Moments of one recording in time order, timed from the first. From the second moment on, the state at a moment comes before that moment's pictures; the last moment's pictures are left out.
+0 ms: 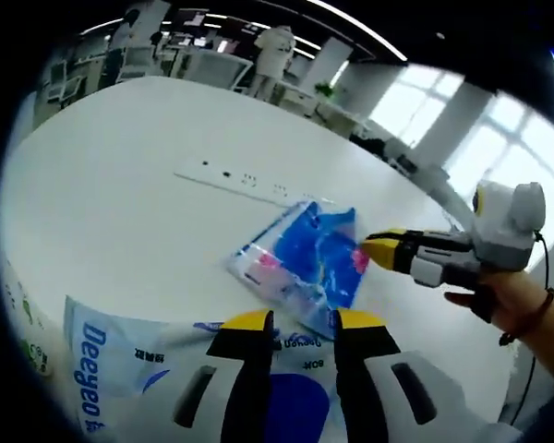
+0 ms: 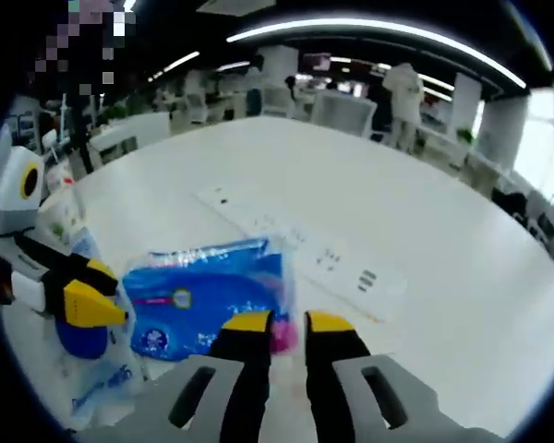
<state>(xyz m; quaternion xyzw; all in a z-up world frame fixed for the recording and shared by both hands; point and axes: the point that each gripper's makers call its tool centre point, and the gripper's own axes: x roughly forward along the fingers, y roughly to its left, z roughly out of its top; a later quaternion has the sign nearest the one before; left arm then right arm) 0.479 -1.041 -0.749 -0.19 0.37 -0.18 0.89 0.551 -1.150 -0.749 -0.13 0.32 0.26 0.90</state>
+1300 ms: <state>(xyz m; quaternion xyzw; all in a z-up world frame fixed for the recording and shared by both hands) 0.457 -1.038 -0.676 -0.22 0.34 -0.24 0.88 0.488 -1.166 -0.671 -0.12 0.33 0.24 0.90</state>
